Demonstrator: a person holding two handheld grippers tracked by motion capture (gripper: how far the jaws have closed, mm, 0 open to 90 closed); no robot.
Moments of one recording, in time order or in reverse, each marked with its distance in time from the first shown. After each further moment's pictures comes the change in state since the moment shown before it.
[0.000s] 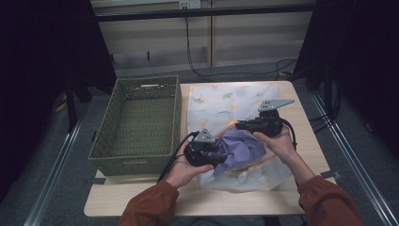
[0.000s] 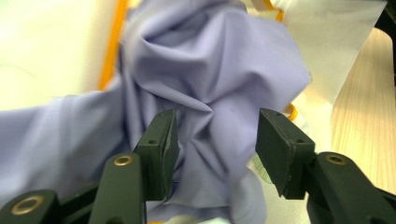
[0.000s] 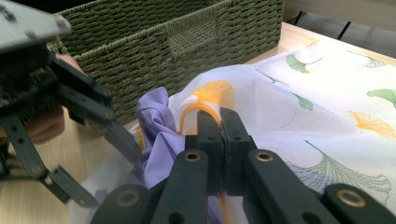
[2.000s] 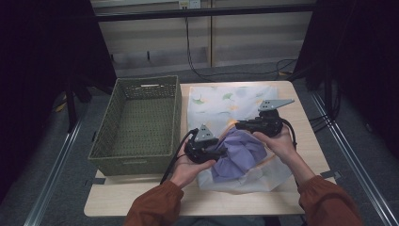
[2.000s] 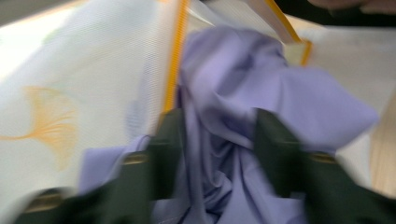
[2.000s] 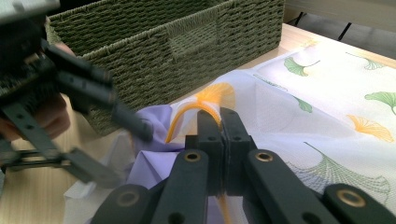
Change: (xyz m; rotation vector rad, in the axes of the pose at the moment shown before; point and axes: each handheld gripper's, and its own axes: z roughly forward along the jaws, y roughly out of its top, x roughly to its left) left arm -0.006 0.007 0.000 -0.095 0.130 -0.009; right arm 0.000 0.001 0.000 -0.003 0.004 -0.003
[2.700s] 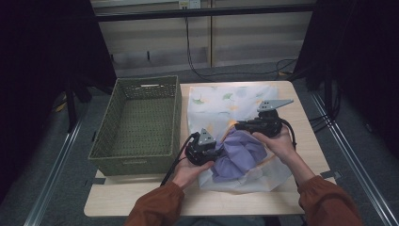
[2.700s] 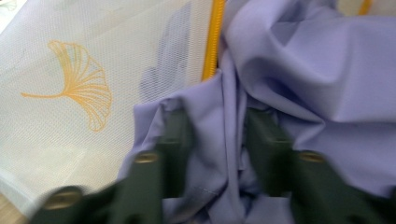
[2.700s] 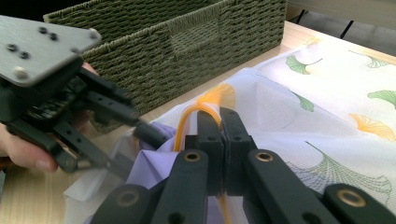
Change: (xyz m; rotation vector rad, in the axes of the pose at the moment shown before) left arm 0.007 -0.021 0.019 0.096 0.056 0.011; right arm 0.001 0.000 0.001 0.010 0.005 0.001
